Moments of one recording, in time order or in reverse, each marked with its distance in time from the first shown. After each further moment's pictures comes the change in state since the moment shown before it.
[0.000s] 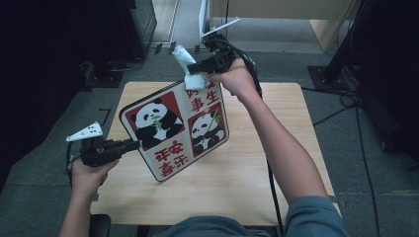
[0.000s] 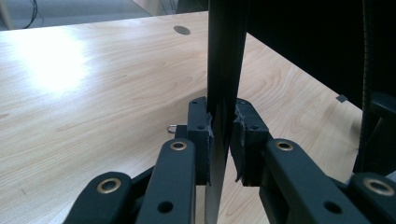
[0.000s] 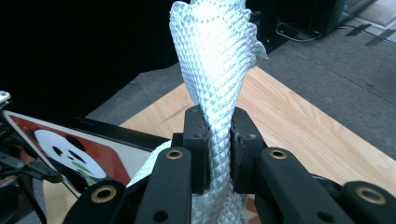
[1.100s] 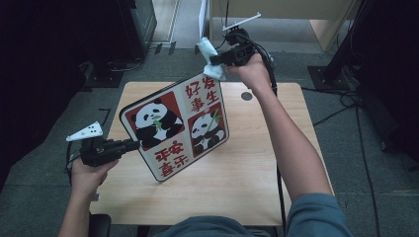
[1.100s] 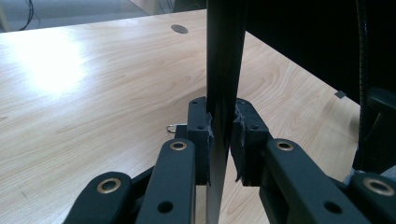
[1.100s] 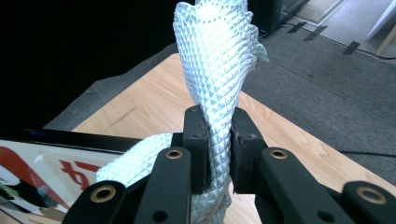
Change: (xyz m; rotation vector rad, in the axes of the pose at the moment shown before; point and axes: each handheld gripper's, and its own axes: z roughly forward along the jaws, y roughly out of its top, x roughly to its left) left arm 0.001 0.001 0.000 0.010 -0.008 0.019; right arm -0.046 -0.008 -0.024 -0.019 -0.169 0.060
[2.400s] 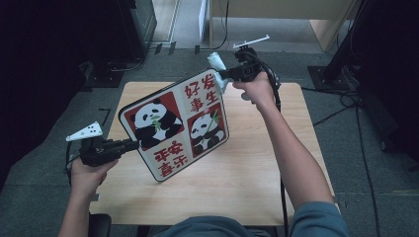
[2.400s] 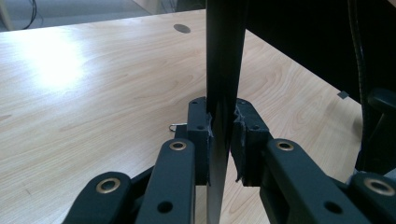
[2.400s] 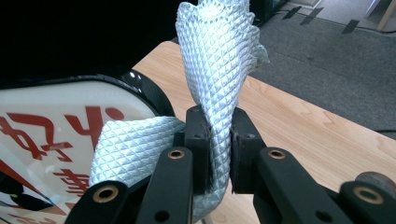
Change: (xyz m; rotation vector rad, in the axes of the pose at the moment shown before) left arm 0.001 -0.001 0.000 -0.001 0.006 -0.006; right arm -0.022 -0.051 0.012 -0.016 -0.002 0.097
